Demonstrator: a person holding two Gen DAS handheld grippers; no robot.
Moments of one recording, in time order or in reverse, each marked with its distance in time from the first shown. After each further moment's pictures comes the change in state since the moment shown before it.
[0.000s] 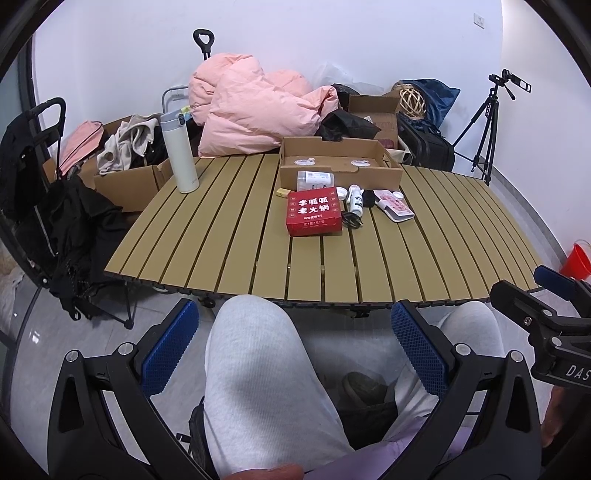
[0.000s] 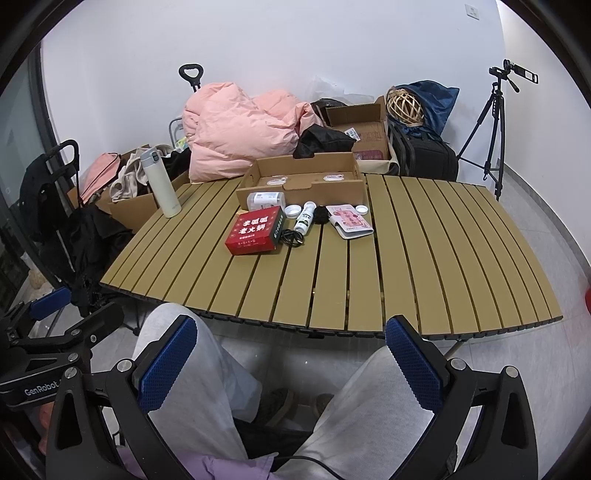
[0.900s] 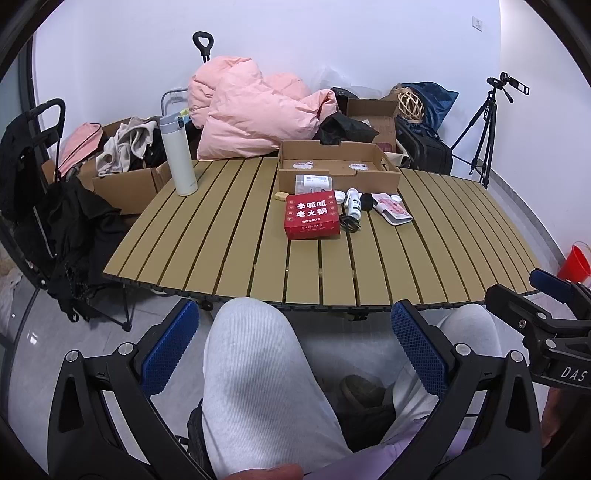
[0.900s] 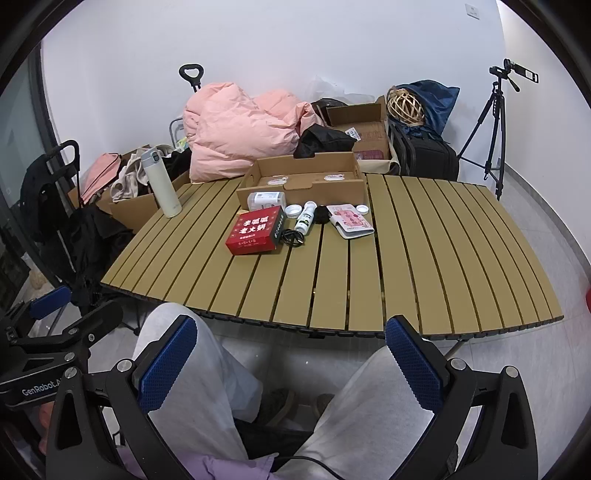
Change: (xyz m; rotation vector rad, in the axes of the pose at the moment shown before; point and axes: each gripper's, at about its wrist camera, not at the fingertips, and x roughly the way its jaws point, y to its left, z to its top) left arm 0.000 -0.001 0.002 -0.003 -0.013 -0.009; right arm 0.002 0.000 -0.002 0.000 -0.002 0.004
